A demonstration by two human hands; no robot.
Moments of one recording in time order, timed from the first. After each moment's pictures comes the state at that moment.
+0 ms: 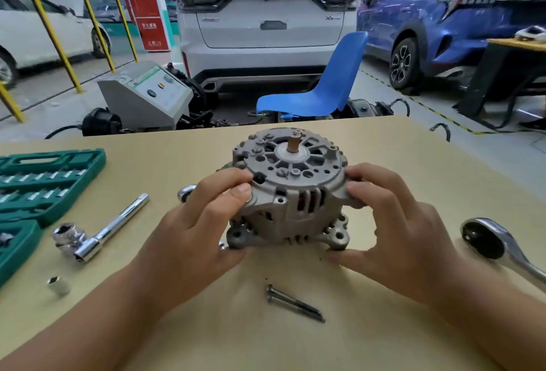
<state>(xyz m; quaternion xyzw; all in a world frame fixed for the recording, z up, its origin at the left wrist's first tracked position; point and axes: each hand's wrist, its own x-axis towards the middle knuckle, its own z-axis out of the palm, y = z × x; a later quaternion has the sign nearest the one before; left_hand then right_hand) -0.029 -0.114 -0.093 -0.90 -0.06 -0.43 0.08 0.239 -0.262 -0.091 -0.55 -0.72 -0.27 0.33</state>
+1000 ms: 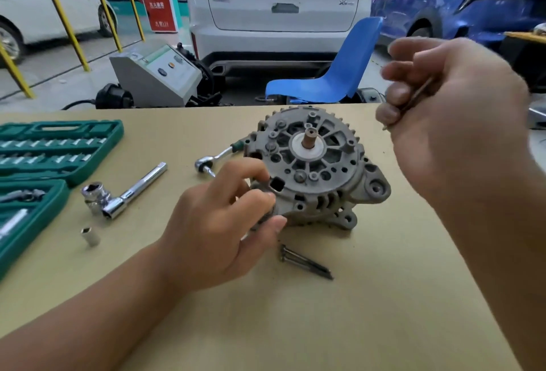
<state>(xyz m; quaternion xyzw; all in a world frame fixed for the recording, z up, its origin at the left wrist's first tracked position) -0.036 -0.154 -0.091 -0.89 -0.06 -0.45 0.02 0.188 -0.242 0.020 -0.41 -0.33 0.24 0.82</state>
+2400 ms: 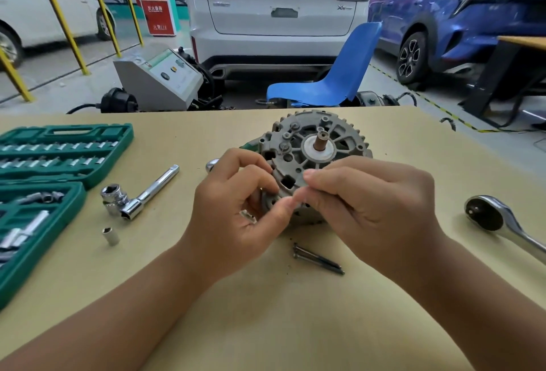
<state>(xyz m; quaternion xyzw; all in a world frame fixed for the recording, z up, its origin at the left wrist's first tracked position) -0.031 -0.160 -0.089 -0.82 -0.15 -0.53 -0.17 0.147 -0.264 -0.050 -0.43 -0.73 -0.26 0.46</state>
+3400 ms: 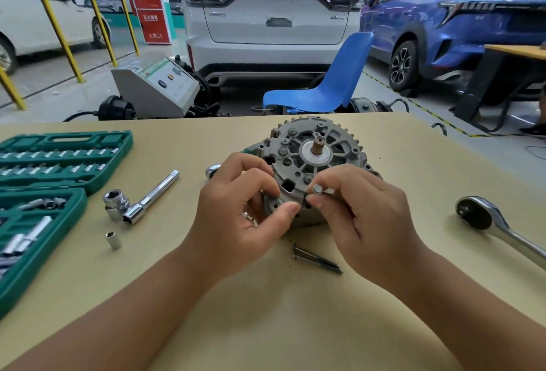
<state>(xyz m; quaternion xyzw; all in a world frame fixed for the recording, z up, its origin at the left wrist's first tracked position) -0.032 -0.162 -0.086 -0.82 -0.15 -0.51 -0.19 0.150 -0.264 -0.074 -0.48 -0.71 -0.18 0.48</state>
